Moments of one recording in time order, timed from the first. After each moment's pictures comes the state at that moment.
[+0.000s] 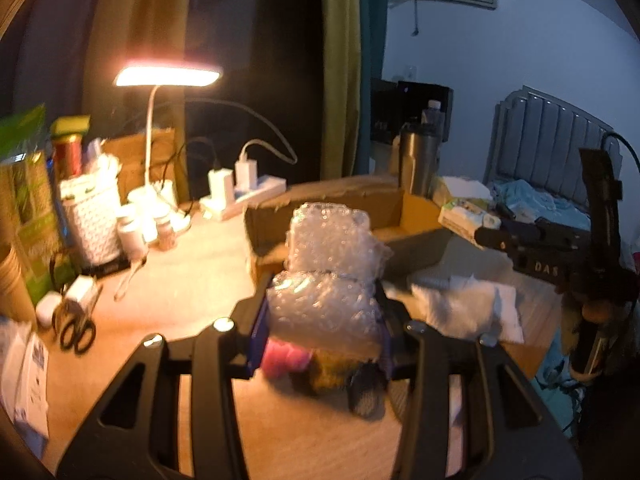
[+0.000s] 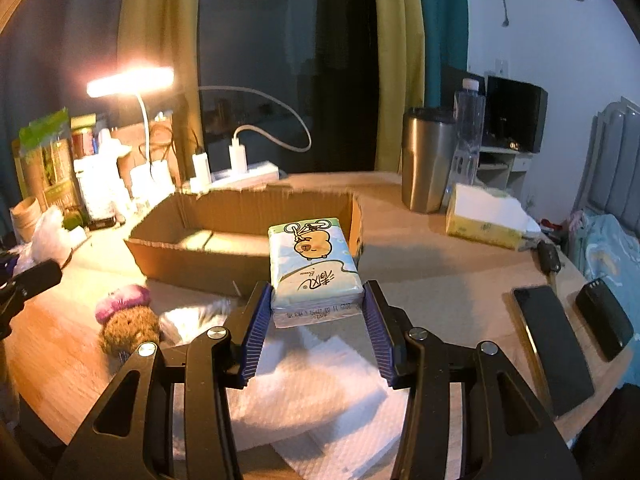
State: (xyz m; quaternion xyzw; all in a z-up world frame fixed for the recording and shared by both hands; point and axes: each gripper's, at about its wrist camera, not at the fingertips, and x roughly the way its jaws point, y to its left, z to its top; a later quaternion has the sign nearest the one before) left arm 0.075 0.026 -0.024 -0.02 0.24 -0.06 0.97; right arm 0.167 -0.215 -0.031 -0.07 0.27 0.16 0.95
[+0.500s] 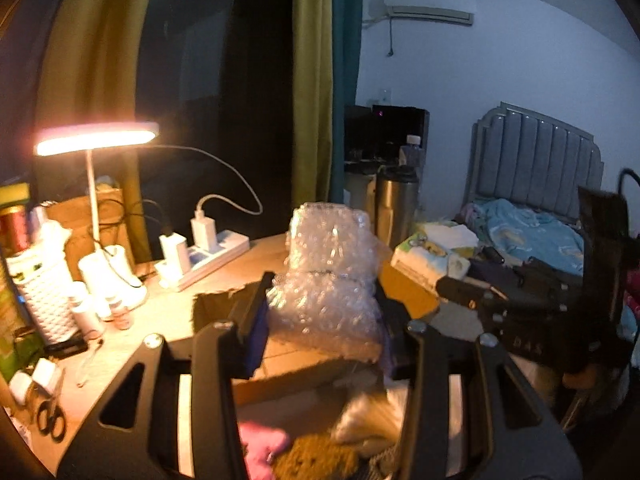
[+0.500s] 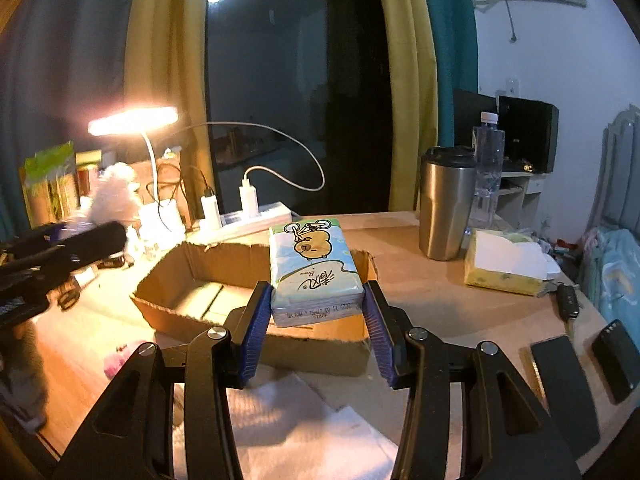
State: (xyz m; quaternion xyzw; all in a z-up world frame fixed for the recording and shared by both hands) left arm 0.152 -0.005 0.023 -0.01 0.19 -0.11 0.98; right arm 0.202 -0.202 -0.008 -0.05 0.23 0.19 0.95
